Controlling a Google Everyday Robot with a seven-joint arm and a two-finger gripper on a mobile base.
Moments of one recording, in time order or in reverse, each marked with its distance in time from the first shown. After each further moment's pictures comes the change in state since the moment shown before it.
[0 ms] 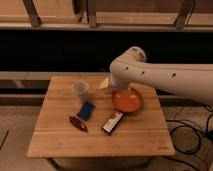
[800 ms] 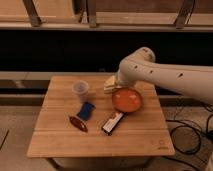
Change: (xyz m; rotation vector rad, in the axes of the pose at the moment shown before) arm -0.026 -0.033 0.020 -0.056 -0.039 -0.047
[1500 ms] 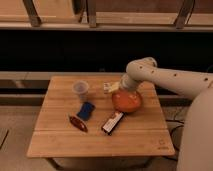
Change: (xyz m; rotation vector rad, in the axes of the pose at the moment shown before) arm 0.013 -0.025 0.094 -0.059 0.191 0.035
